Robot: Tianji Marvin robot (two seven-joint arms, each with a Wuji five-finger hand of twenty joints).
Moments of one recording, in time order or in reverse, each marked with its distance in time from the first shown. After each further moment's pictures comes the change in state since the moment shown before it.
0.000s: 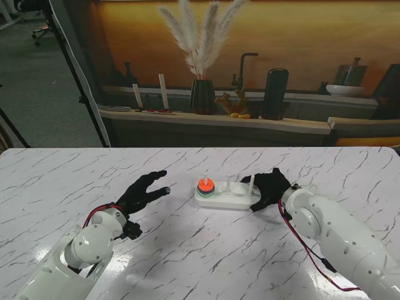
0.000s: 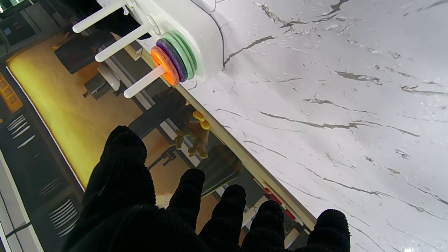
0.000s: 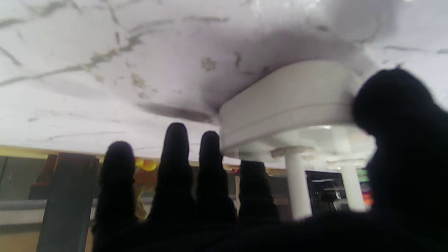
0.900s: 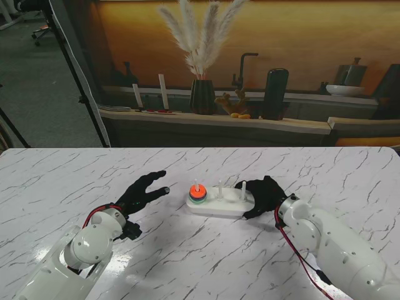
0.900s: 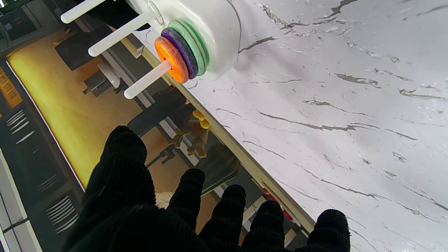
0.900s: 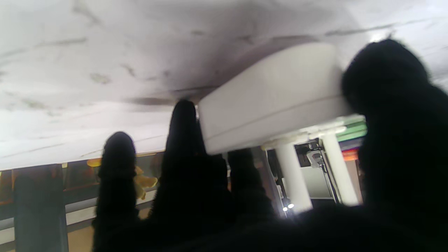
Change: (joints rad) left arm 0.004 -0.001 -0.004 0.001 -0.018 0.001 0.001; right arm -0.072 -0.032 0.046 0.014 0.098 -0.155 -0.125; left_hand 0.000 0.000 0.000 0.000 0.000 0.000 0.000 0.000 0.000 0.000 0.000 0.000 0.000 0.000 0.000 0.000 0.000 0.000 0.000 -0.002; right_hand 0.063 -0.136 0.089 -0.096 0.110 0.119 0.144 -0.014 0.176 0.003 0.084 0.036 0.188 -0.079 0.139 0.035 0.129 -0.002 0.134 0.078
